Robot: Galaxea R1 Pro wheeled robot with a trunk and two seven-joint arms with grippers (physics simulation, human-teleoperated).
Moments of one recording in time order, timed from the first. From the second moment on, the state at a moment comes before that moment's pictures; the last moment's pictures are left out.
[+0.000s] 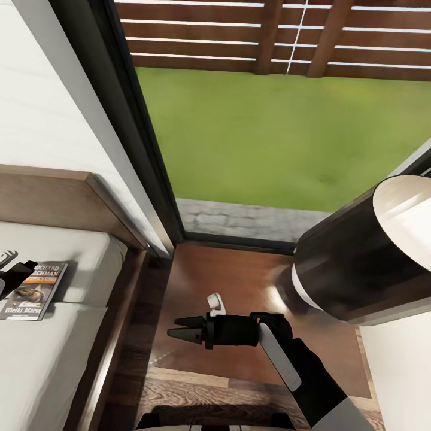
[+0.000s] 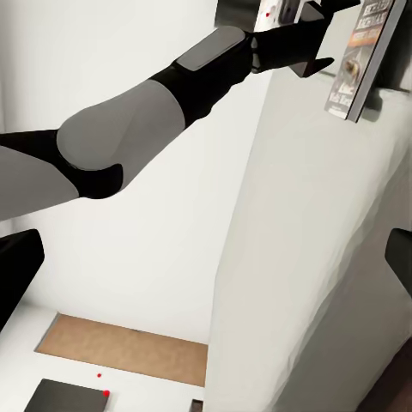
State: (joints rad) left arm -1.01 0.48 0.70 -0.49 0.22 0.40 0.05; right arm -0.51 0.03 0.43 -1.25 -0.62 0.74 0.99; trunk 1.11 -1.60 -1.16
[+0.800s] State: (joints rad) left arm -1.01 0.48 0.70 -0.49 0.22 0.40 0.05; right arm -0.51 0.03 0.43 -1.25 -0.62 0.74 0.99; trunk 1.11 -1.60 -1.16
